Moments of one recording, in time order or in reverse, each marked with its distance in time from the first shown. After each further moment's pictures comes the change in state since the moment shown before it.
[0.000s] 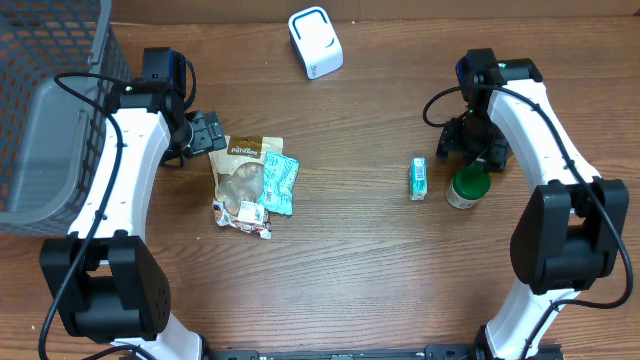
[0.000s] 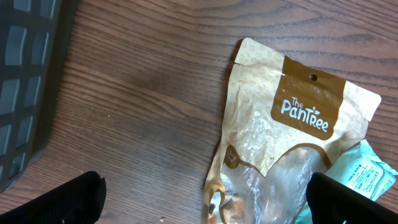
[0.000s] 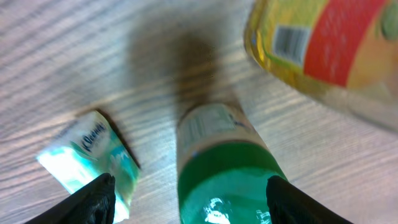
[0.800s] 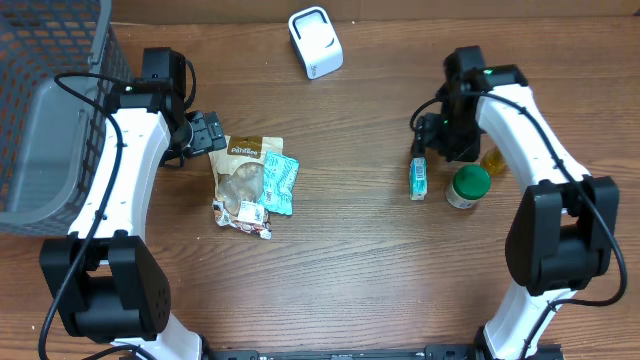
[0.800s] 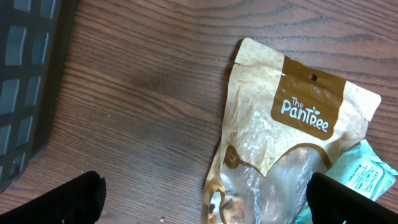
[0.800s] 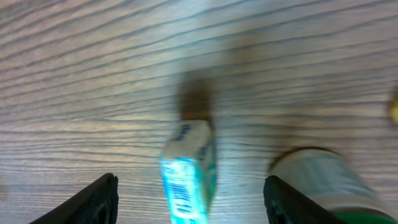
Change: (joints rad) left arm 0.000 0.000 0.000 0.000 0.000 0.000; right arm 0.065 0.000 -0.064 0.200 -0.224 -0.175
